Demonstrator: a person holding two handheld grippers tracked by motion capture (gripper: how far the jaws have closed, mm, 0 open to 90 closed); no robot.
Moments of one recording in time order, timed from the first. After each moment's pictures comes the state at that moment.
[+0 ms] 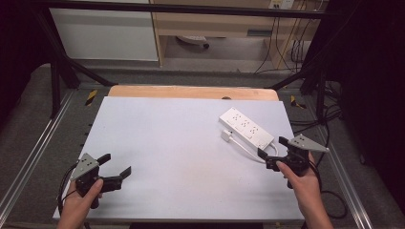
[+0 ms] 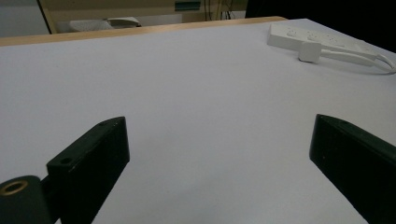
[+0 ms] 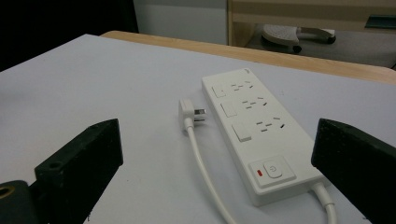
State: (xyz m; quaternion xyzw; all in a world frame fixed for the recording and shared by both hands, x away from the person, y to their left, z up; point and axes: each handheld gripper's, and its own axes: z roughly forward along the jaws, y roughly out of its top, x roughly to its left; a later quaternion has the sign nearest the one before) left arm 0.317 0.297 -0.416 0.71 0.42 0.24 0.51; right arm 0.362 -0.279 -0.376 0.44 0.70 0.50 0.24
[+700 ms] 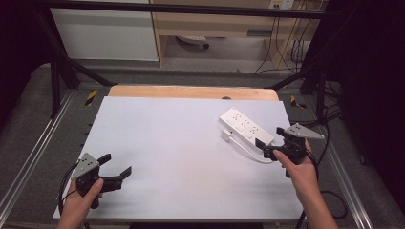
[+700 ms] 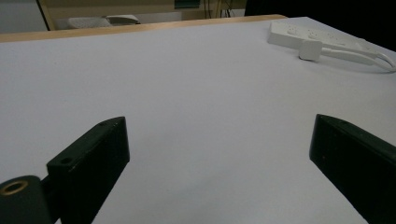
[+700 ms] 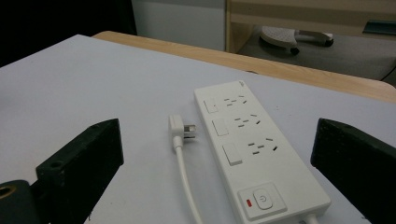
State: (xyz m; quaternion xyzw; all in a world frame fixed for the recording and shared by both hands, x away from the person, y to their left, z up) left arm 0.319 0.297 -0.418 0.72 0.42 0.23 0.50; right arm 0.390 -0.275 -0.364 0.44 0.71 0.49 0.25
